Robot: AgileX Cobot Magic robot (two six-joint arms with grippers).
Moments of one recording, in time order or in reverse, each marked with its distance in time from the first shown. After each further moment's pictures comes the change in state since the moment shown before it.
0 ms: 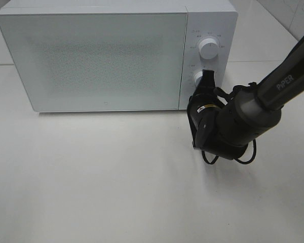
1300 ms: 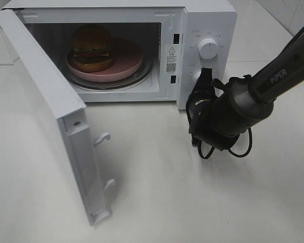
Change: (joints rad) left arm 0.000 0.000 0.000 0.000 0.000 0.000; right arm -0.021 0.020 -0.092 0.119 0.076 -0.124
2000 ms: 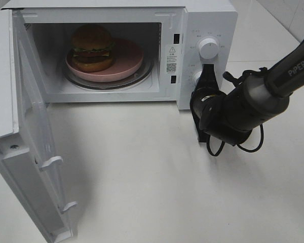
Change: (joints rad) left arm 0.000 0.000 0.000 0.000 0.000 0.000; right arm -0.023 -0.064 0.054 -0.083 0.060 -0.037
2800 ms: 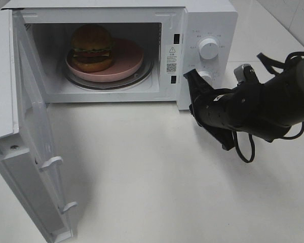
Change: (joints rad) left arm 0.000 0.000 0.000 0.000 0.000 0.000; right arm 0.000 -0.250 0.170 -0.119 0.317 -0.516
